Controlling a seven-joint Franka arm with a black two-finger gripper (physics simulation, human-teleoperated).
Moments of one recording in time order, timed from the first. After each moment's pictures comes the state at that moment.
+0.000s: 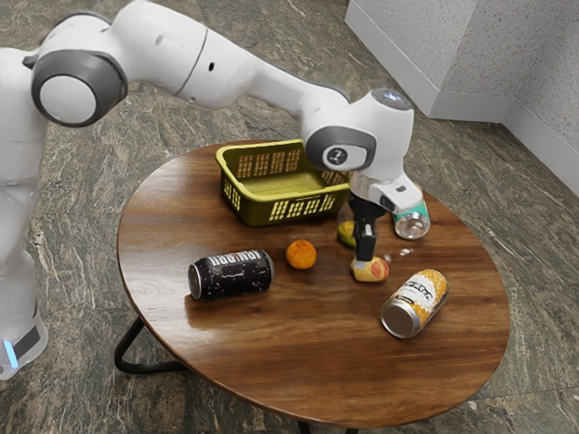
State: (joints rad) arm -0.18 0.20 0.03 -1.74 -0.01 2.08 0.19
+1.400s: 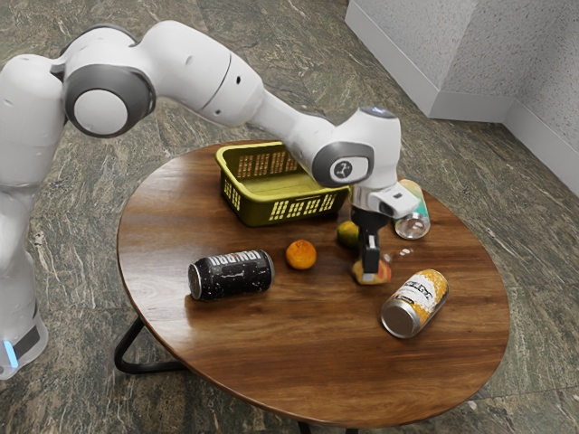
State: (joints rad) arm -0.11 0.31 0.02 -1.74 -0.26 2.22 0.36
